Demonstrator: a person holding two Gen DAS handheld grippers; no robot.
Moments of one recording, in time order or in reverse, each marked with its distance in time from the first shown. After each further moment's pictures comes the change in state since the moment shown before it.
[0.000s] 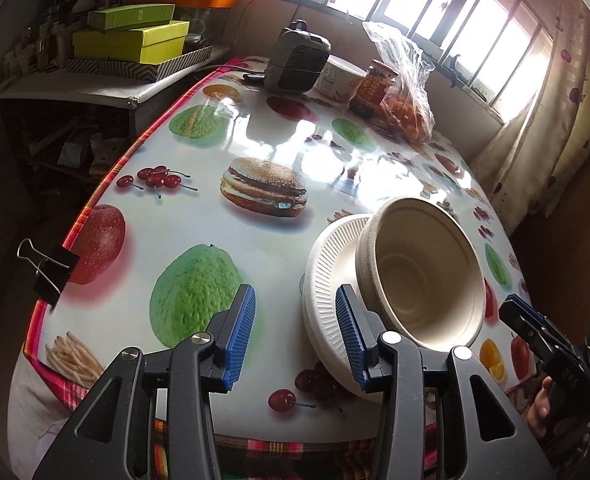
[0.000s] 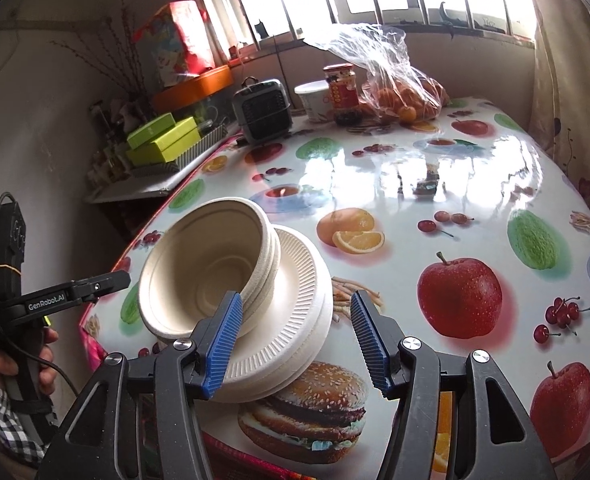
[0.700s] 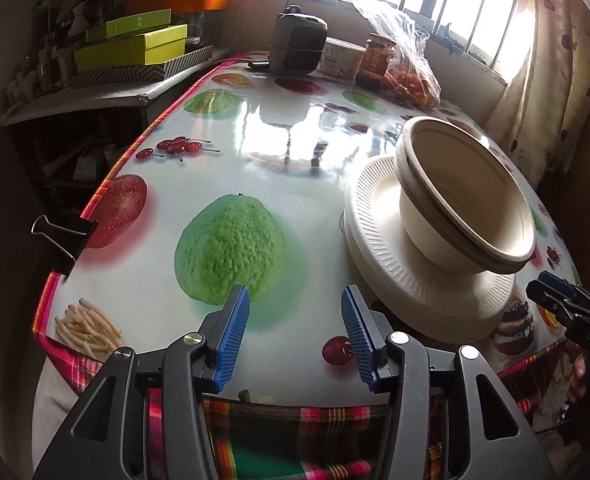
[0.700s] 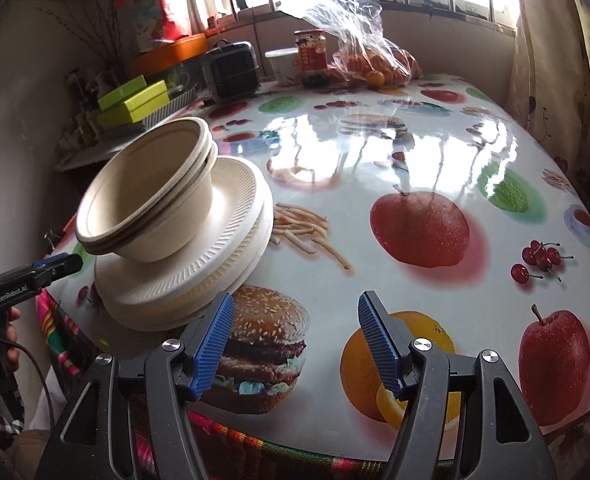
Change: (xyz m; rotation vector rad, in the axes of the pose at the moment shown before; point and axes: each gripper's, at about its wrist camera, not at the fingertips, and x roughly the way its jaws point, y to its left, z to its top) left arm 0.016 0.009 -0.052 0.134 -0.013 0.106; right arm 0.017 -0.020 -0.052 -0.038 0.073 -0.123
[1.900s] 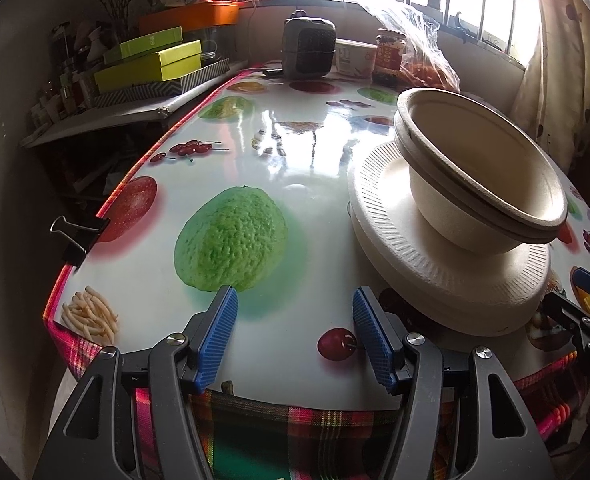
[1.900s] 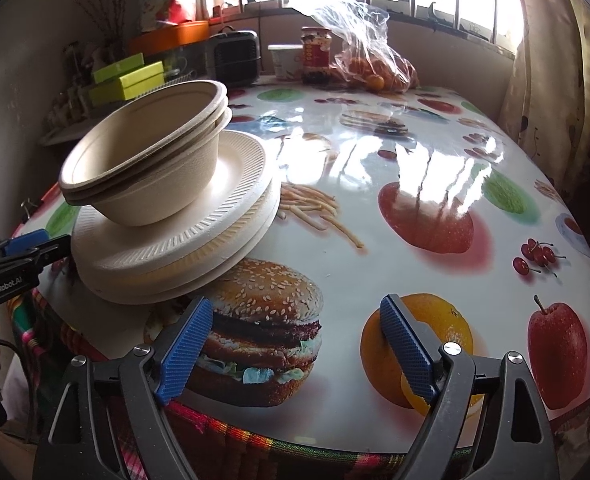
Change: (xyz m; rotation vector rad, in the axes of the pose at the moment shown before) left arm 0.010 -0.023 -0.018 0.042 -0.060 0.153; right arm 0.013 0.025 -0.021 -0.076 -0.025 -0.110
